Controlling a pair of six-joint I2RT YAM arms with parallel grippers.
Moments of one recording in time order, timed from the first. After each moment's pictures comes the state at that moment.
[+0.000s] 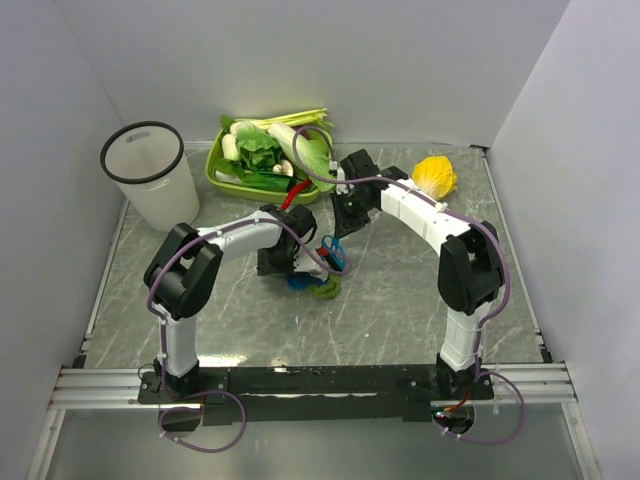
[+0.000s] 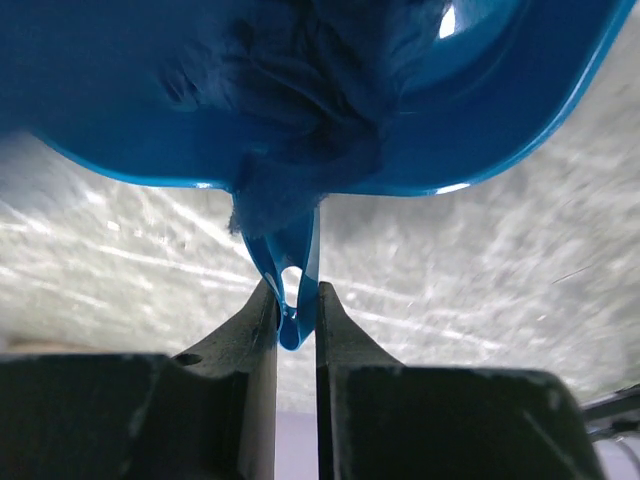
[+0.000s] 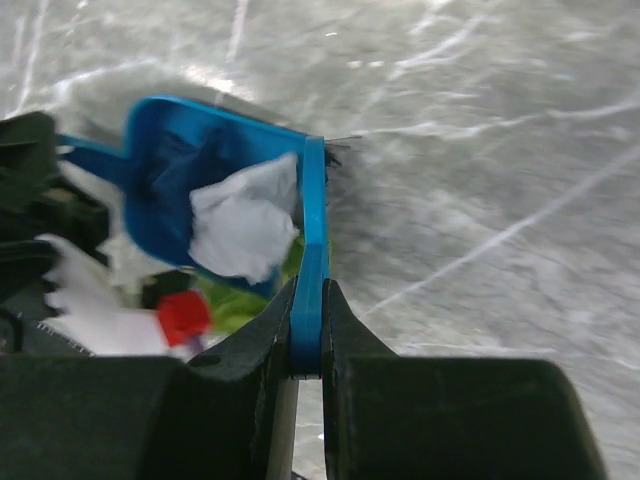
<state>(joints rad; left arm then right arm) -0.68 1.93 1.35 -0.97 -0.17 0.83 0.50 1.88 1.60 -0.82 -0.23 0.20</state>
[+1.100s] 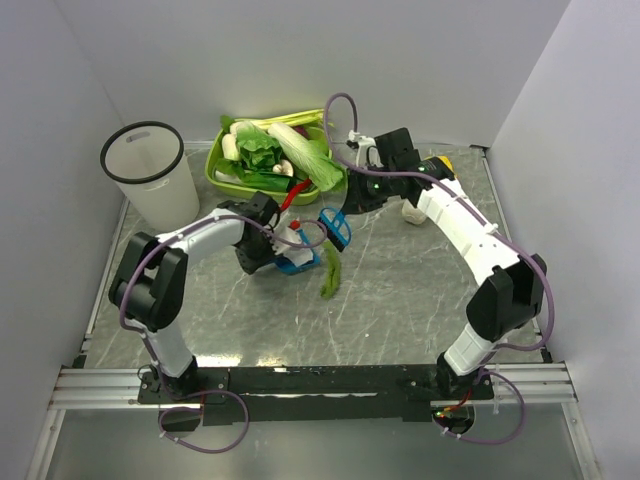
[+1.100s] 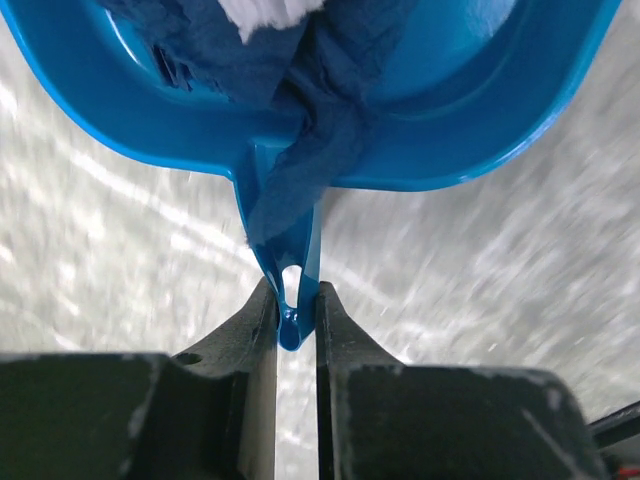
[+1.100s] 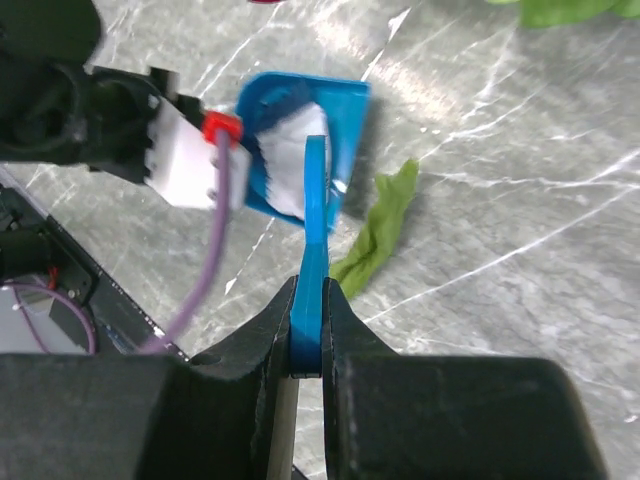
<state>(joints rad) -0.50 1.76 1.21 -0.82 0.06 0.65 0.43 1.65 1.62 -0.82 -0.41 0.10</state>
